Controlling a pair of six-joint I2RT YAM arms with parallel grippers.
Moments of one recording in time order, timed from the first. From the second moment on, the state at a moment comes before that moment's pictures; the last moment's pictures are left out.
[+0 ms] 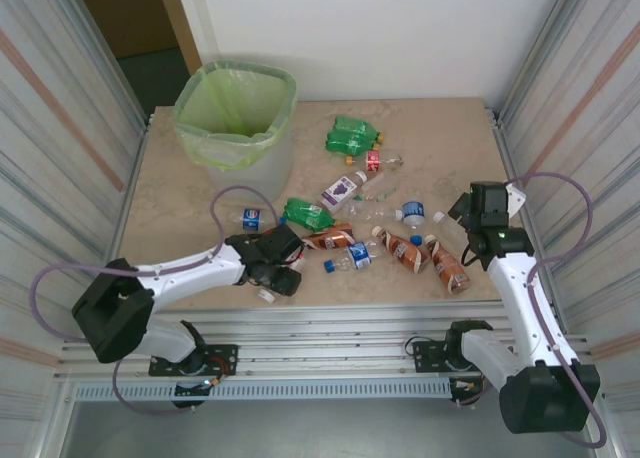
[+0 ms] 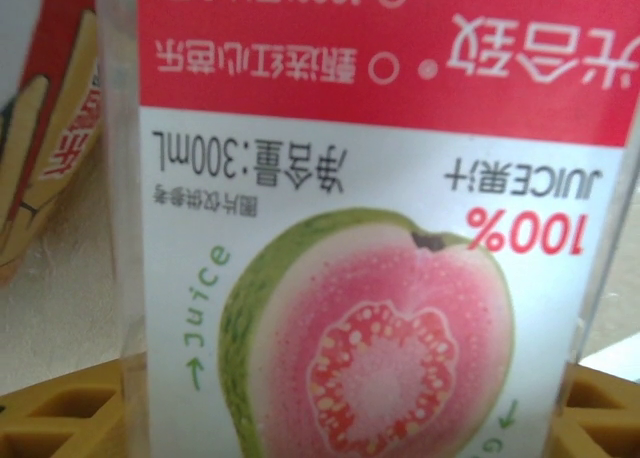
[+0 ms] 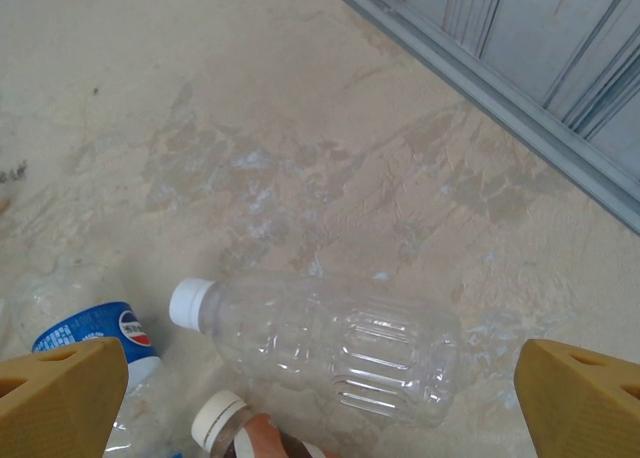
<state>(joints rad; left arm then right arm) -0.87 1.38 0.78 -0.68 -0.09 -0.36 0.04 0.95 0.81 -0.70 0.41 0.62</state>
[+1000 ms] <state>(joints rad) -0.78 1.24 1.30 -0.54 -0.34 -0.01 0.04 0.88 0.81 -0.64 0.39 0.62</state>
